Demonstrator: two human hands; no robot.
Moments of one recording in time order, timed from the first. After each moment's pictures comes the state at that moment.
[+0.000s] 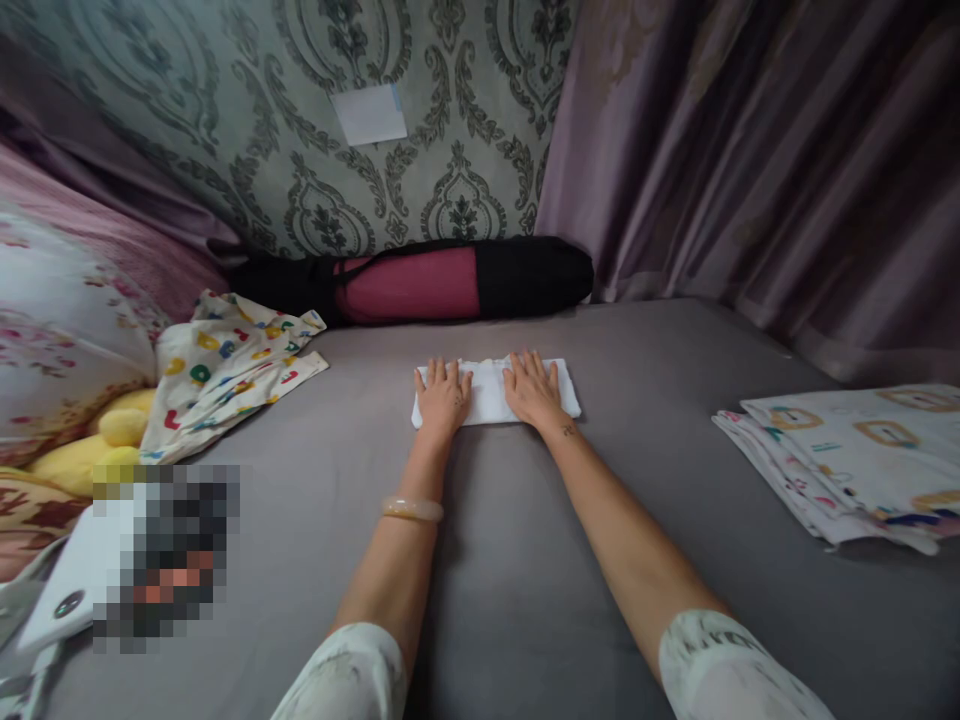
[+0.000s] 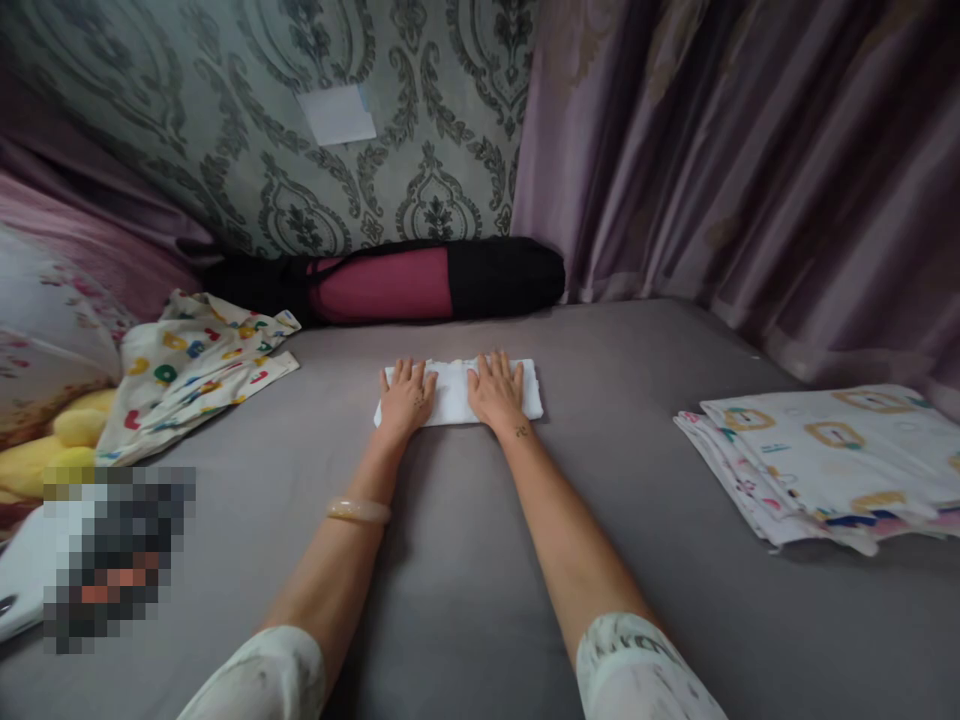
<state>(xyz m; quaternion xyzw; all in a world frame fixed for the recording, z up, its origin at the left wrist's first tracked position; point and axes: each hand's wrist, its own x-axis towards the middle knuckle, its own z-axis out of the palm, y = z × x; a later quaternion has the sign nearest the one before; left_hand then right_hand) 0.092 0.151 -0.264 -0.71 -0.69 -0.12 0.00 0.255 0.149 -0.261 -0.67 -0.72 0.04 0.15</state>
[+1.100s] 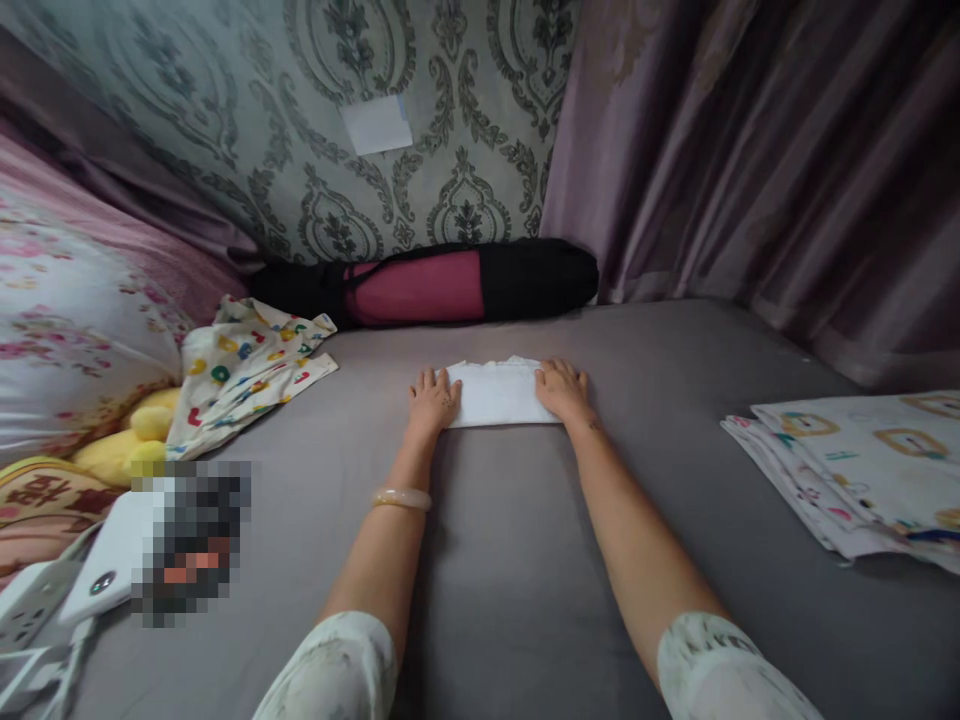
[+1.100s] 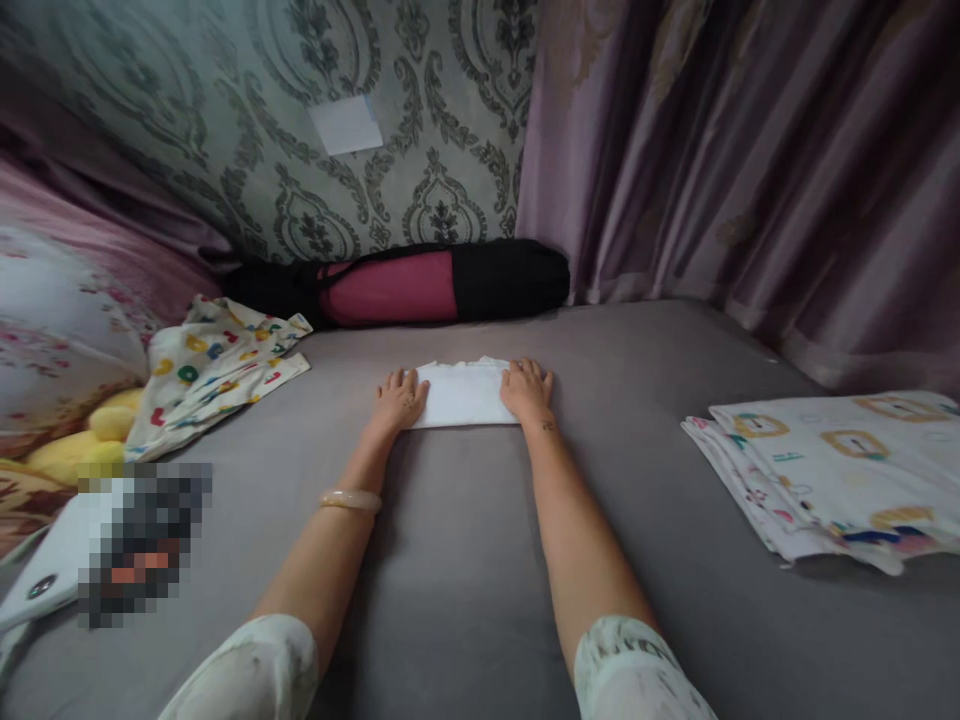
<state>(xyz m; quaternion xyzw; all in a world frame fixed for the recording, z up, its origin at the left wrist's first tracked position) 0.067 0.161 -0.265 -0.68 -0.73 -0.07 -0.07 0.301 0.165 -0.264 -0.72 -0.68 0.06 0.13</state>
